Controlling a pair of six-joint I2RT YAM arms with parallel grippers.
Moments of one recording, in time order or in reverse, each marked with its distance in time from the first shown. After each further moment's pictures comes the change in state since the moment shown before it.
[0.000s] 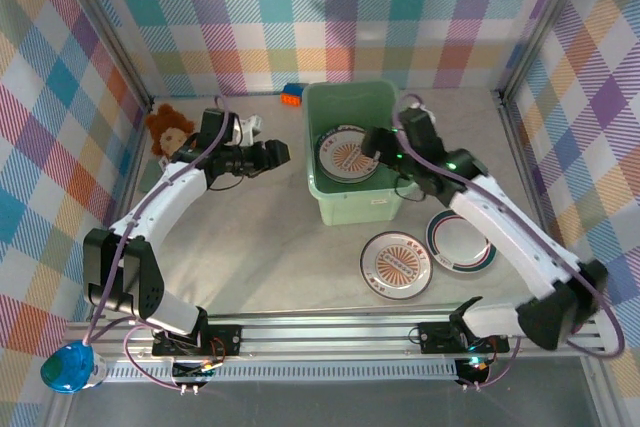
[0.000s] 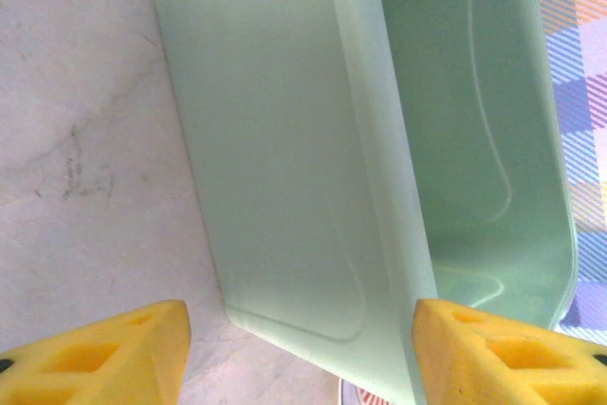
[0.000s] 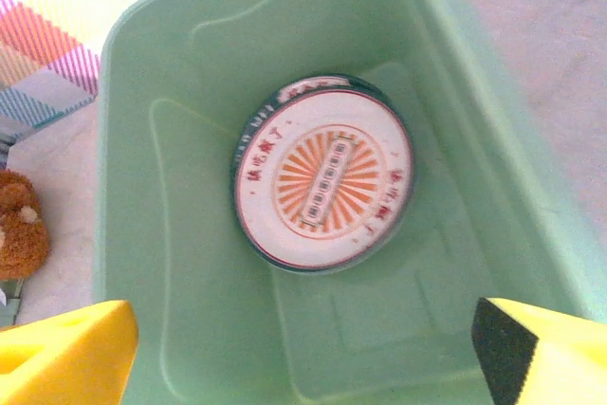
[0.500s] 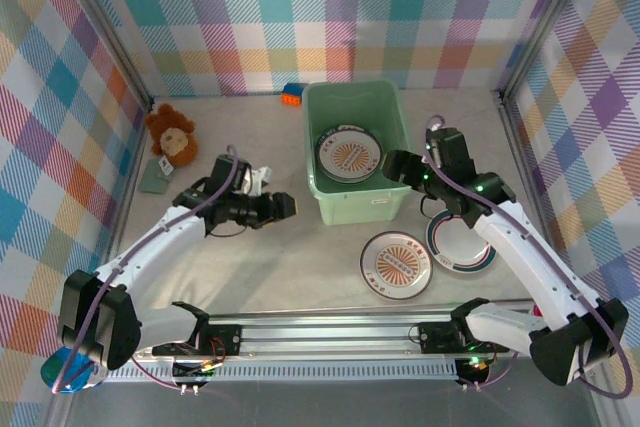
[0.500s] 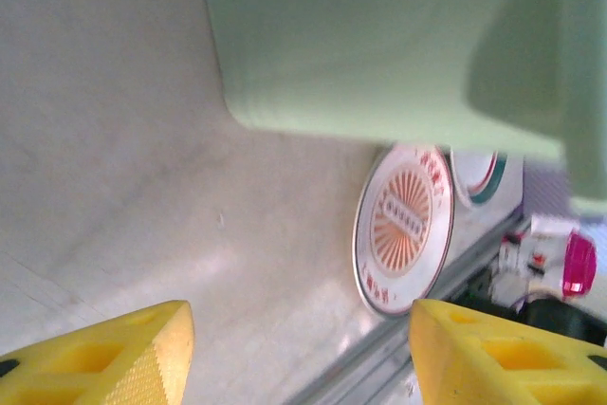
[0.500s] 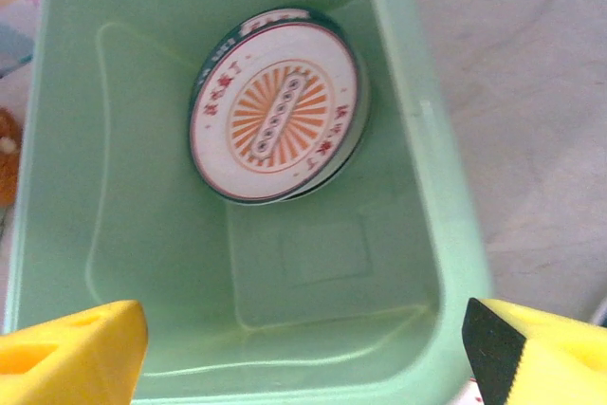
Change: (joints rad) left arm -0.186 -0.262 -0.352 -0.047 -0.041 -0.121; right arm -0.116 -0.138 -0.184 0.023 -0.229 -0.146
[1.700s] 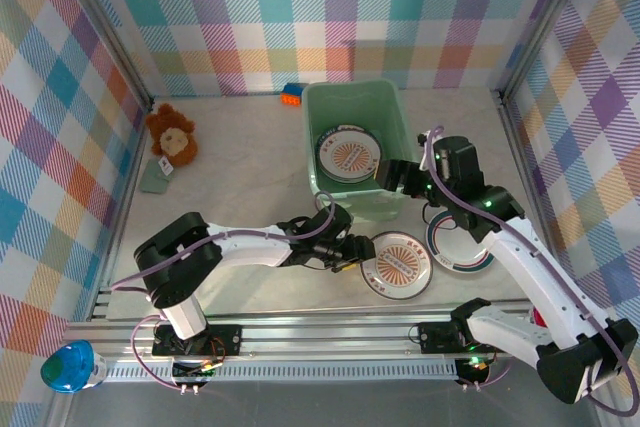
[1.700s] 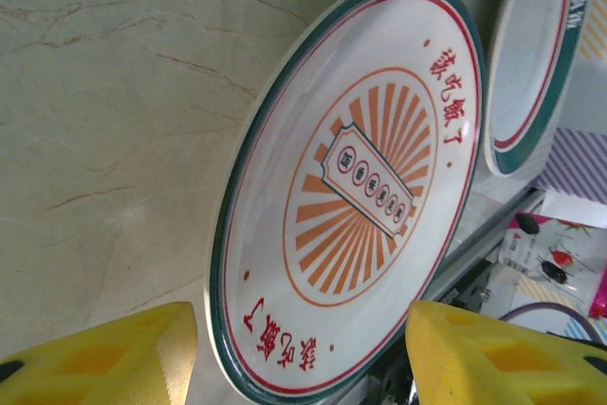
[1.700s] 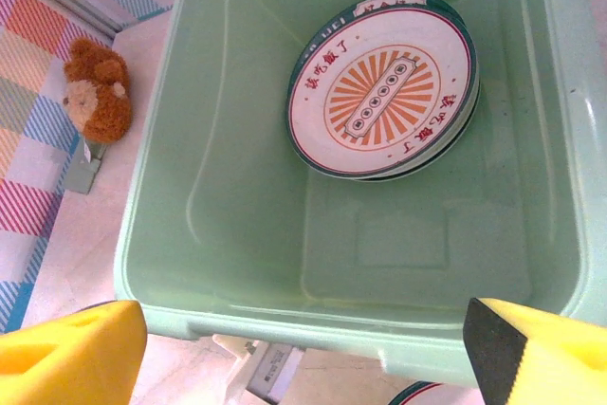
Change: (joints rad) left arm -0.565 0.494 0.043 0.547 -0.234 -0.566; right arm 0.000 -0.119 -0.080 0.084 -0.168 -0.086
